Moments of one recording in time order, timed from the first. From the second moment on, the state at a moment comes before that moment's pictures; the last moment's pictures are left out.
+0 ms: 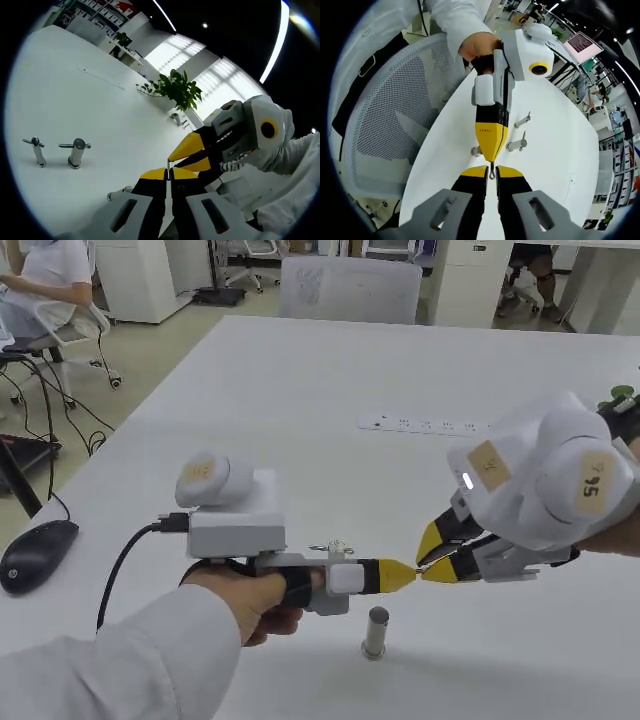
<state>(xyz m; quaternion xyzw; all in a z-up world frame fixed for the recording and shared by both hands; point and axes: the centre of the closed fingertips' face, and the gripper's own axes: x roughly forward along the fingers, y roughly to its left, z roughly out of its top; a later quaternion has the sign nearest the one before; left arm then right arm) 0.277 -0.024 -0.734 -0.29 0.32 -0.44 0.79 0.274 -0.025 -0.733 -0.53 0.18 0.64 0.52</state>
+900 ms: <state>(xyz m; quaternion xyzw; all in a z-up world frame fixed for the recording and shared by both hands) 0.258 -0.023 -0.732 -0.01 0.21 -0.54 0.82 0.253 -0.031 -0.736 -0.37 0.27 0.71 0.53</state>
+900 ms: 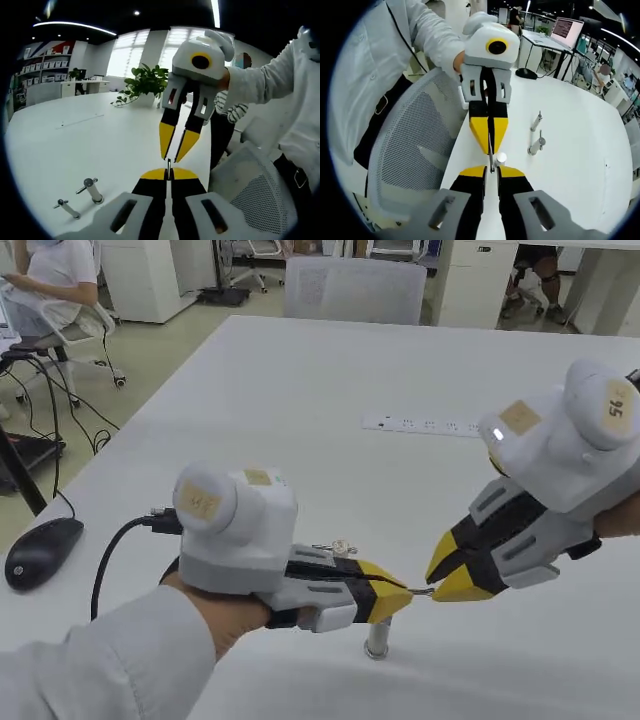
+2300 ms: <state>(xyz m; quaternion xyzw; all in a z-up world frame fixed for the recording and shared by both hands) 0.254 -0.019 -0.734 0.06 0.15 -0.56 0.81 0.245 -0.028 -0.736 -0.35 0.25 0.72 0.54</state>
